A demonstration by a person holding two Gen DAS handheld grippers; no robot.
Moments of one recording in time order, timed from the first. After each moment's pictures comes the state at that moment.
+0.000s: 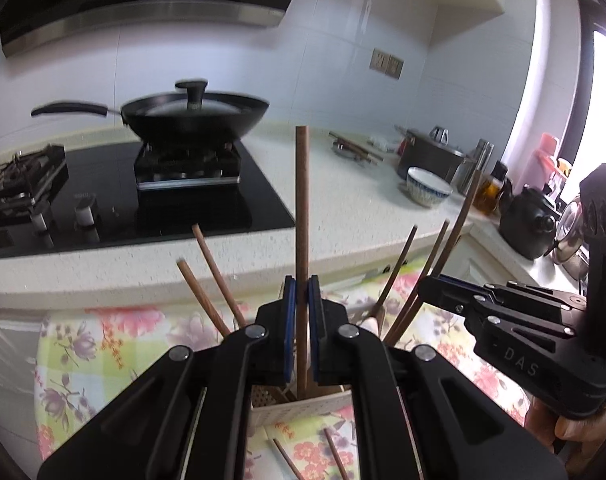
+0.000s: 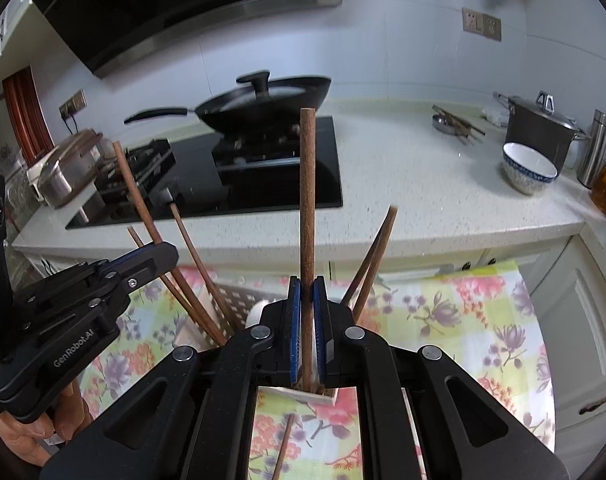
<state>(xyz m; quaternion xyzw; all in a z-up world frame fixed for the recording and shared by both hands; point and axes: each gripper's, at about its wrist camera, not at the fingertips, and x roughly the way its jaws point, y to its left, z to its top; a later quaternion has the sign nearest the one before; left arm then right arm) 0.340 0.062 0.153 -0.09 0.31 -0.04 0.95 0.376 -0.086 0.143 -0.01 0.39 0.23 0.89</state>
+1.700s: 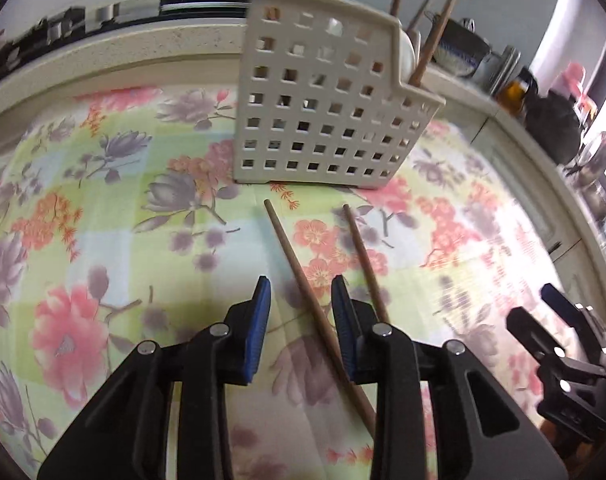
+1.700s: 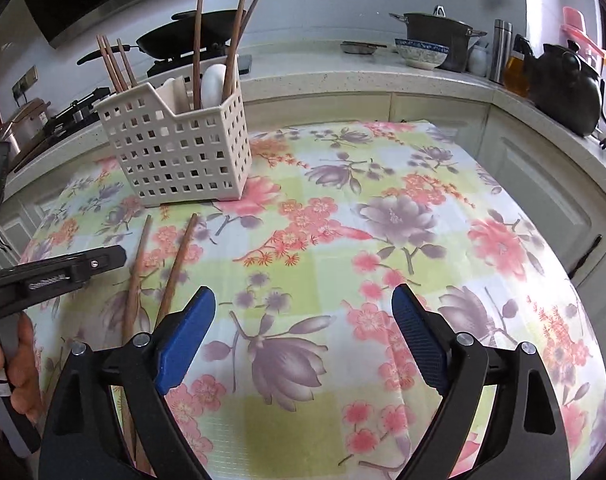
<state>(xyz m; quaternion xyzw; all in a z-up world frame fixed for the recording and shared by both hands) 0.241 0.029 -0.031 -0.10 0.45 -0.02 0.89 0.208 -0.180 -0.016 0.00 0.41 0.10 0.91</state>
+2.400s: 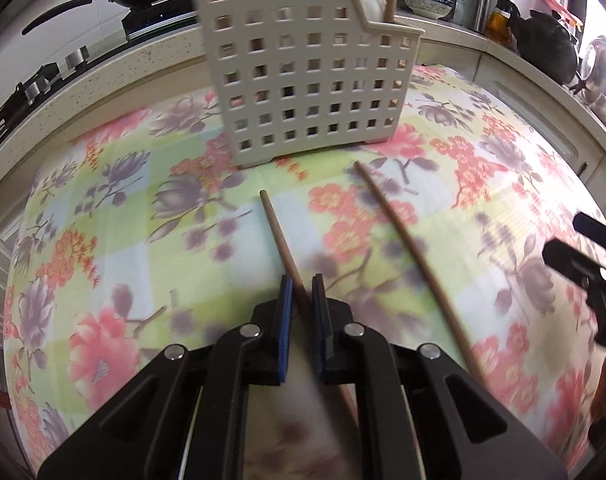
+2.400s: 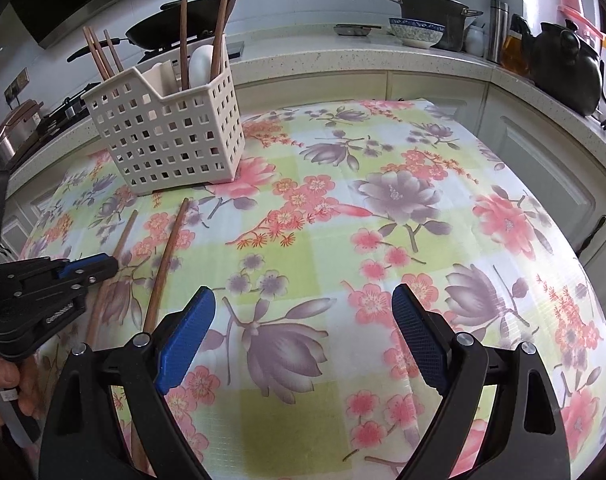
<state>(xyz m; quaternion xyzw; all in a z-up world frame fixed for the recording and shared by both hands) 0.229 0.026 -0.045 0.02 0.47 -0.02 0.88 0.211 -0.177 -0.025 0.01 0.43 0.10 0.90</state>
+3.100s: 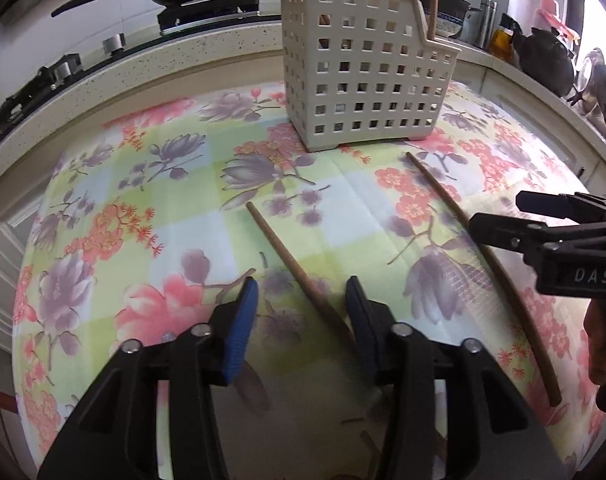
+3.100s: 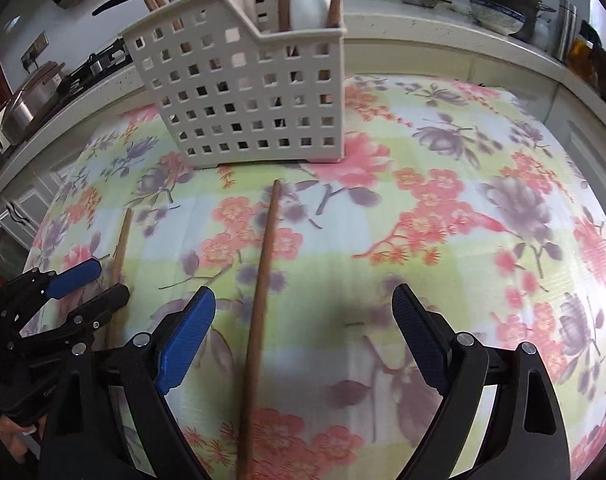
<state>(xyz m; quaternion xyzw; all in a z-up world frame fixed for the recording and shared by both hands) 0.199 0.077 -0.049 0.02 0.44 -0.02 0.90 0.248 -0.085 -0.042 -0.02 0.49 0.15 0.86</state>
